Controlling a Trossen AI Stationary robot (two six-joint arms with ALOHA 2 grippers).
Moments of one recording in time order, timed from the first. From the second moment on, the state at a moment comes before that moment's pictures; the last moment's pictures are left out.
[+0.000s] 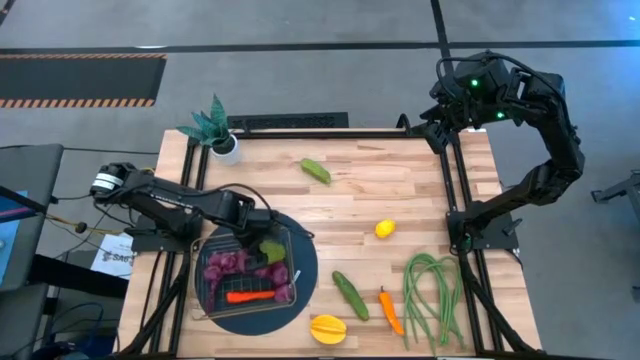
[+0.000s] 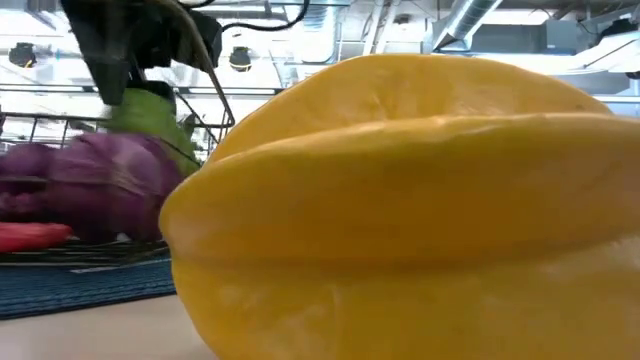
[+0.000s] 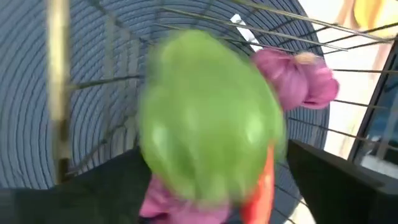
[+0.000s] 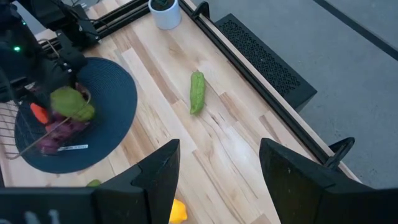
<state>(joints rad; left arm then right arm) -0.14 1.41 1.01 -0.89 0.25 -0.51 -0.47 1.39 2.19 -1.57 0.00 0.15</state>
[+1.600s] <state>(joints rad) 0.30 1.41 1.51 -1.02 -0.39 0.10 0.27 1.21 1.26 -1.56 -0.08 1.66</state>
